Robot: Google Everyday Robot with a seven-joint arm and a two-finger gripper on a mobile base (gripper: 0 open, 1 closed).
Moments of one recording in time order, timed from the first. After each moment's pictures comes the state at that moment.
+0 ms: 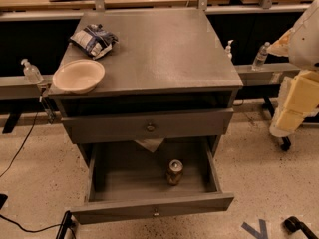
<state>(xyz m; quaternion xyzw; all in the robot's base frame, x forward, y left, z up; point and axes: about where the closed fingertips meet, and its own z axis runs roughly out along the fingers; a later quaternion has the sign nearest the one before) 0.438 -0.217 0.976 -0.60 0.78 -0.03 0.16</state>
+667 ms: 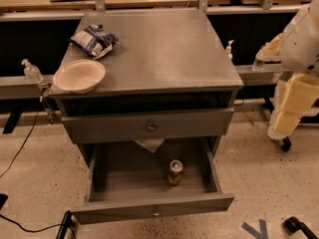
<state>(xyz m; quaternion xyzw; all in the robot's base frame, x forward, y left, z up) 0.443 -0.208 0.963 -0.64 0.76 -0.01 0.15</state>
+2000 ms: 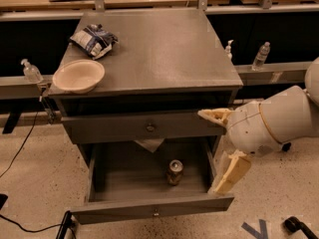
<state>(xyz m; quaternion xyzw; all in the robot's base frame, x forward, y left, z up) 0.408 -0.107 0.836 -0.67 0.66 0.18 0.31</state>
